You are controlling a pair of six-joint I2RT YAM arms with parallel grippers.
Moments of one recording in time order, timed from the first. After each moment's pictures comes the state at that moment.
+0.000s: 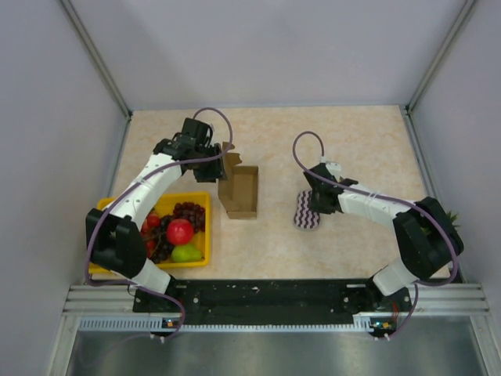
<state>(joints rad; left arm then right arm) -0.34 1.55 1.35 -0.79 0.14 -0.46 0.56 1.52 0.85 -0.40 0.31 0.67</state>
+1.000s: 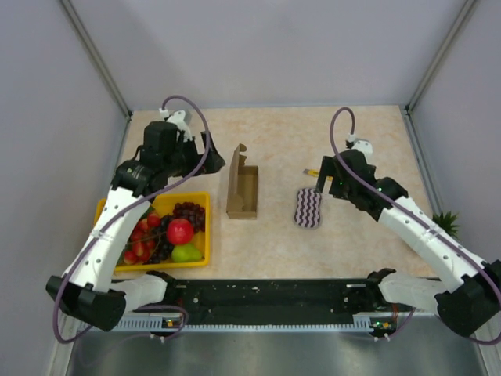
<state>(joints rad) -0.34 1.22 1.35 -0.76 0.13 -0.42 0.54 1.14 0.99 -0.66 0.39 0.59</state>
